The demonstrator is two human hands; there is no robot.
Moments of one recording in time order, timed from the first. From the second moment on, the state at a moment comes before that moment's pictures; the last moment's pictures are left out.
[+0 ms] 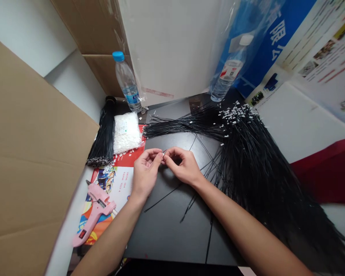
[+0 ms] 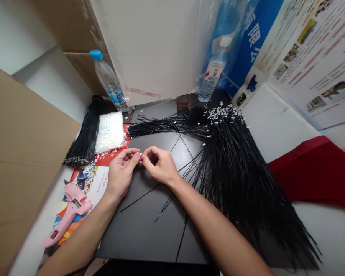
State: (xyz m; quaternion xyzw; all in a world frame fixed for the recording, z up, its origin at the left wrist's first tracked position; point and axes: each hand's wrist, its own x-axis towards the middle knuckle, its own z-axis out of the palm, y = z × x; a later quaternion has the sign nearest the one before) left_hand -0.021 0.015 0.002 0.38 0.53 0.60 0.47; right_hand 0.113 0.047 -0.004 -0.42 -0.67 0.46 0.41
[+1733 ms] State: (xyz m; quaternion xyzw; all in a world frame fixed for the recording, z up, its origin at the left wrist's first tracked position) left_hand -0.091 0.015 0.006 0.65 0.73 0.20 0.06; right_hand 0.250 0.184 0.102 -0.77 -0.63 -0.07 0.02
